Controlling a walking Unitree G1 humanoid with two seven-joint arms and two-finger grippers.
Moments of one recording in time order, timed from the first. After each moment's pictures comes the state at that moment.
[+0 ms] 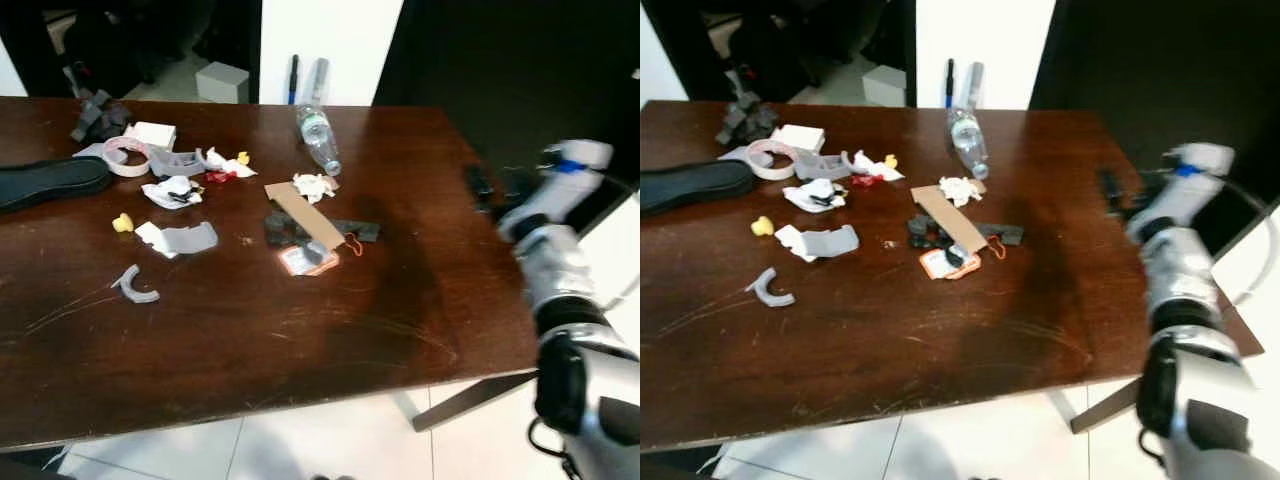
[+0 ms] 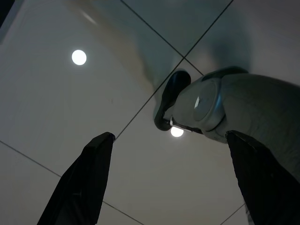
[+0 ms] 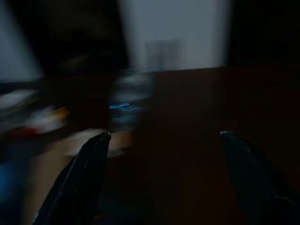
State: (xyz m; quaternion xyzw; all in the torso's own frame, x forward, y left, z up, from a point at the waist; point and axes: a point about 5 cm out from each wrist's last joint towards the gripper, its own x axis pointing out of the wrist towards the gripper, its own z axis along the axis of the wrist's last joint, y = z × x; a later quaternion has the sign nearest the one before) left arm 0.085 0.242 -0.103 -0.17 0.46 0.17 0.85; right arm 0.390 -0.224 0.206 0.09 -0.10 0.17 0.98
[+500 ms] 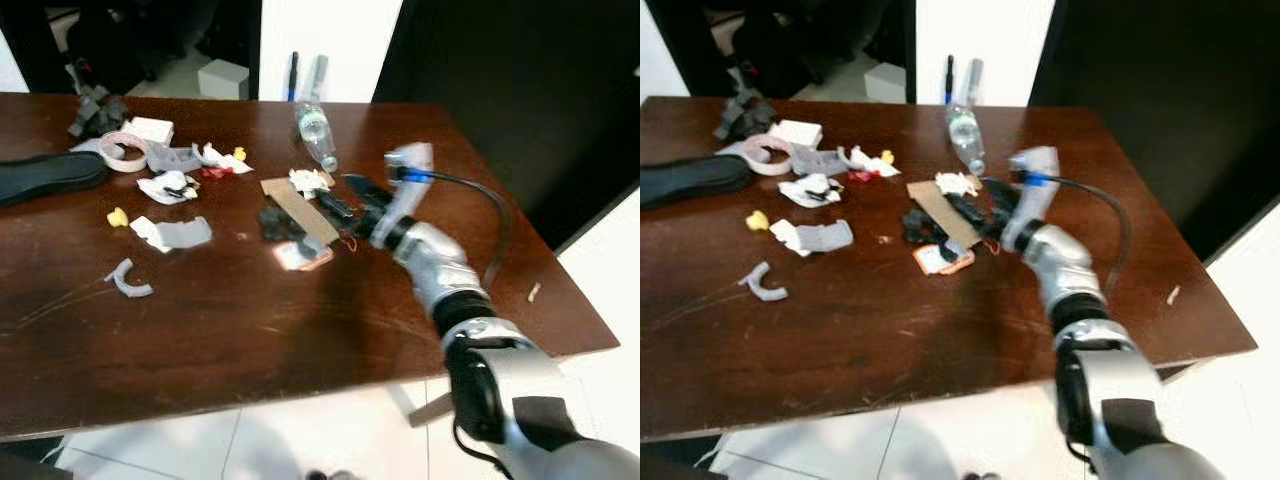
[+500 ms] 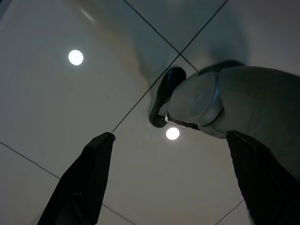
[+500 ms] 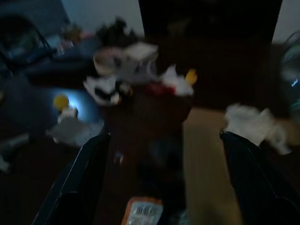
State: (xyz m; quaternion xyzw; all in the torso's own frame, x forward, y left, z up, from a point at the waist) left arm 0.080 0.238 -0.103 -0.18 0.44 0.17 0.86; right arm 0.394 -0.095 0.191 0.07 -0.05 0.35 0.93
